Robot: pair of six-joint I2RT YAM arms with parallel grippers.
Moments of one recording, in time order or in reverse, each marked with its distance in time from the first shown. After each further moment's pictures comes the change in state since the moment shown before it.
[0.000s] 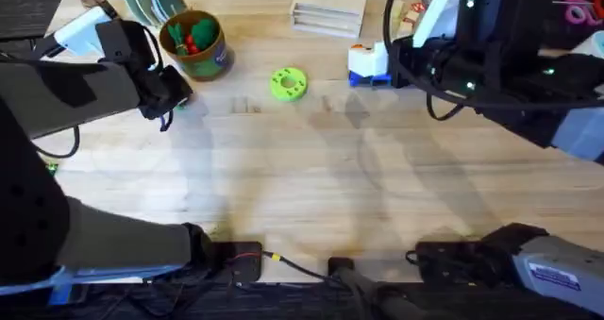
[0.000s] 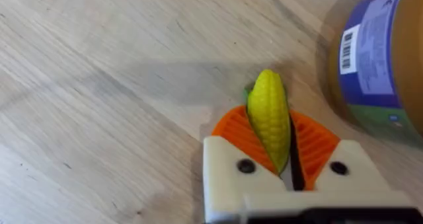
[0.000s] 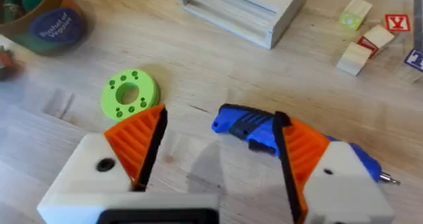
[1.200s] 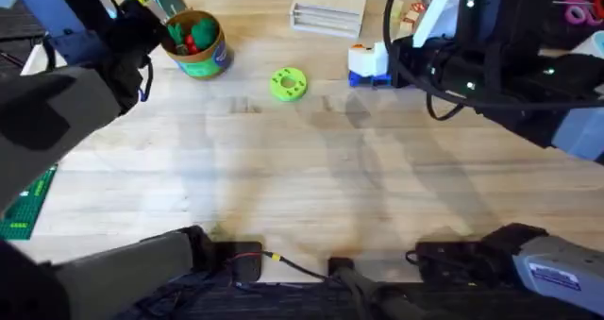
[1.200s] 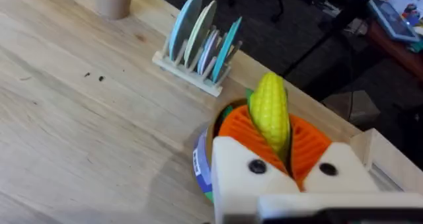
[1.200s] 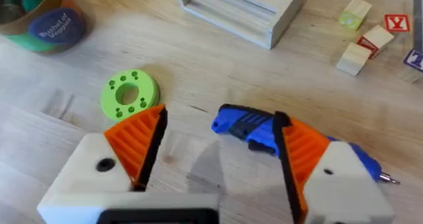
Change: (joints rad) left arm -0.002 -0.228 -0.002 0.339 0.182 -0.075; right arm 0.000 0.000 0.000 0.000 0.000 0.000
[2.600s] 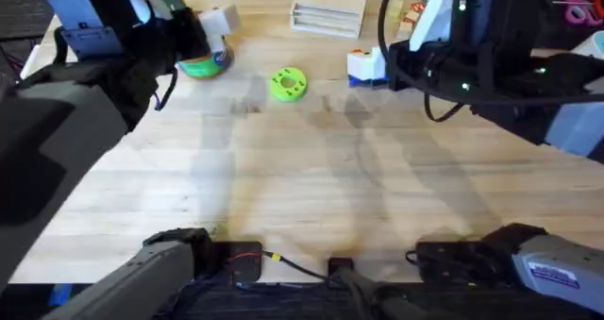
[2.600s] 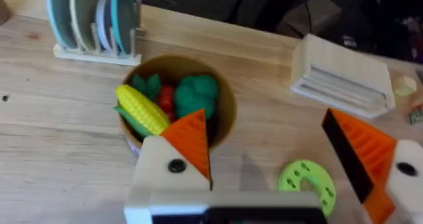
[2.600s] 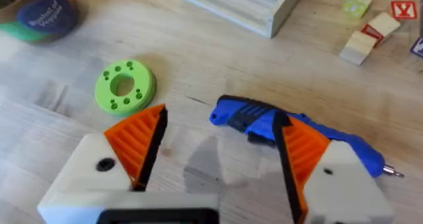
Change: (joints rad) left arm -0.174 -0.181 0.000 -0.260 0.161 0.289; right arm 0.000 0.024 0.000 -0.013 0.000 0.000
